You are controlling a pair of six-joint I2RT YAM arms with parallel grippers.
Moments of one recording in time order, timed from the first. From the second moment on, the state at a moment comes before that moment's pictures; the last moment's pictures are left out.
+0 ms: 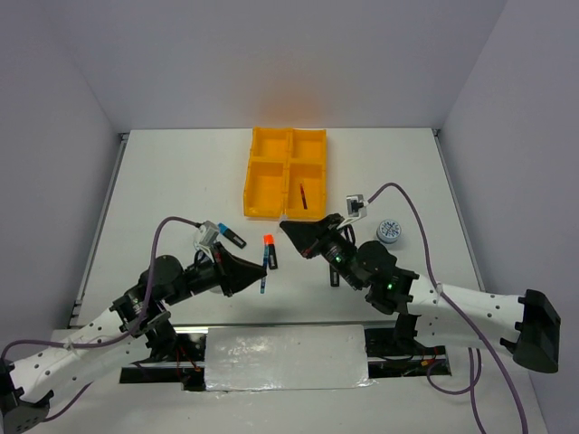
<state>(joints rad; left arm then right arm) -0.87 0.48 0.39 0.06 0.20 -0.69 1.12 0.90 0.55 0.50 0.43 0.77</state>
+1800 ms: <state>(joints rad) -0.88 0.51 0.39 0.07 0.23 -0.68 1.15 0.96 0.51 0.64 0.32 0.74</state>
